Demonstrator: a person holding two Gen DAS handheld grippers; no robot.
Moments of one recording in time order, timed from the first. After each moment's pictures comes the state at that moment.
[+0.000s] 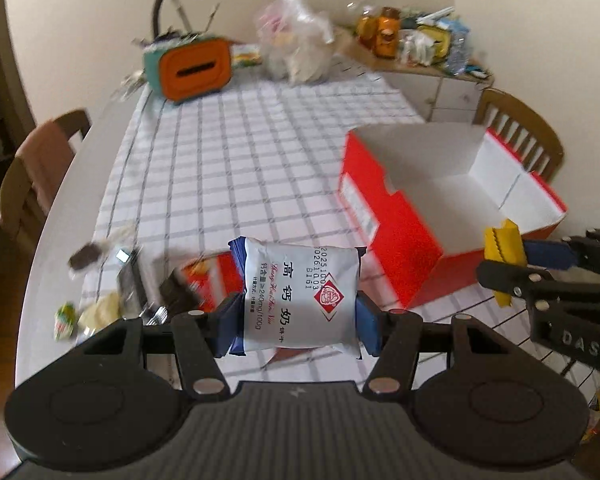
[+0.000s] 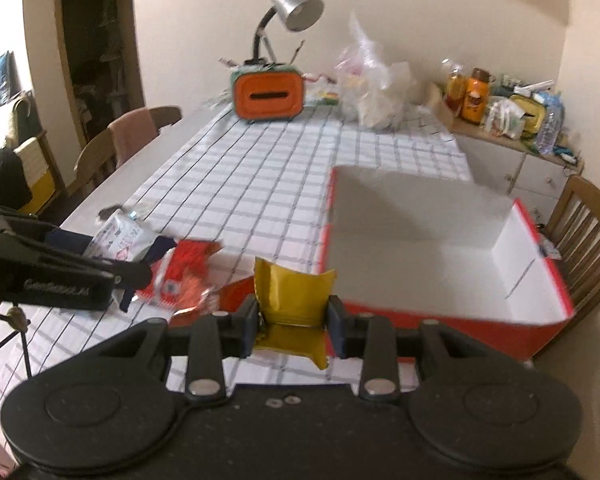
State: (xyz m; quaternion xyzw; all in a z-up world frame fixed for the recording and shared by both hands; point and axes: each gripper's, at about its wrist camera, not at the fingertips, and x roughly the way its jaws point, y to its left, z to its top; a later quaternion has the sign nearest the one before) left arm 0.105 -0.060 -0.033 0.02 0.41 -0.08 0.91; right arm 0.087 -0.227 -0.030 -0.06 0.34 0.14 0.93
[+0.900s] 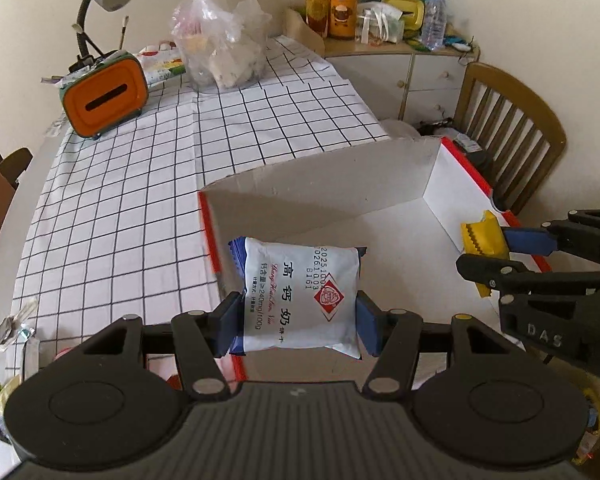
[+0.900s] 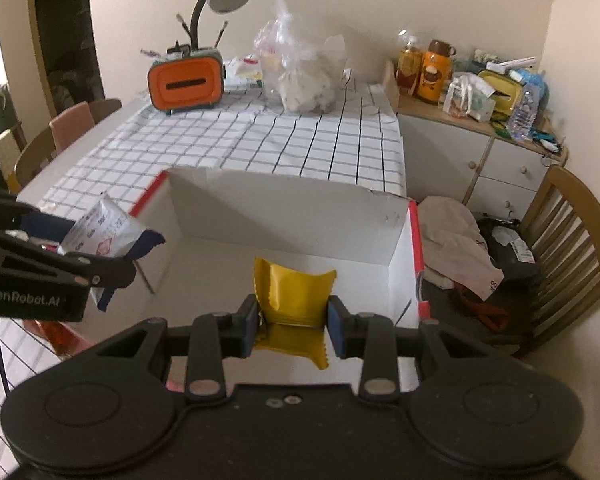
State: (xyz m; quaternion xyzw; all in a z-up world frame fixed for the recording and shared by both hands) left arm 0.227 -0.237 -0.043 0.06 0.44 -0.07 0.89; right arm 0.209 -0.385 -0.046 -0.08 0.37 0.14 0.91
